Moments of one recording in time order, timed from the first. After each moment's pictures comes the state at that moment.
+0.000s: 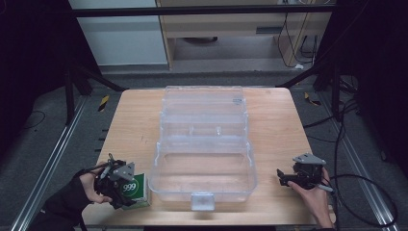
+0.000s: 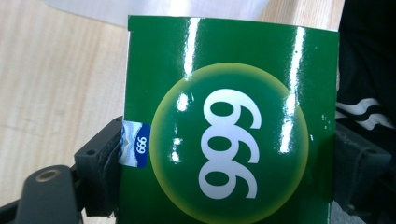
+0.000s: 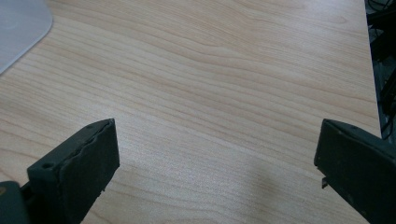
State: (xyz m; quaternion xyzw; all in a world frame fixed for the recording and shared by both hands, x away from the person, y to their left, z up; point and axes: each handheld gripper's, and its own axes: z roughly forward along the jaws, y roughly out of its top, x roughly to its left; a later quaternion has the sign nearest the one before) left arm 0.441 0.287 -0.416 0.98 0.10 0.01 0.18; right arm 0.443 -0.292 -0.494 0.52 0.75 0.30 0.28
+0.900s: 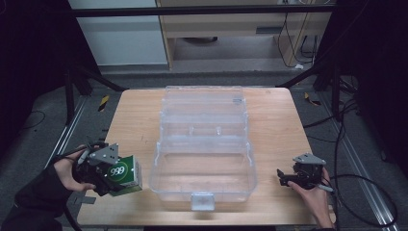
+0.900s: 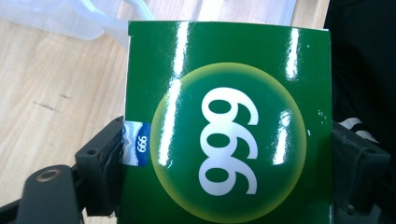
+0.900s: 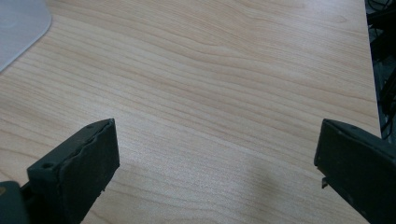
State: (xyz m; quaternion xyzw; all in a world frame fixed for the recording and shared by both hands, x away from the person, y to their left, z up) left arm 0.439 0.296 -0.331 0.97 0.11 0.06 0.21; right arm 0.444 -0.293 -0.494 0.52 0.75 0.30 0.28
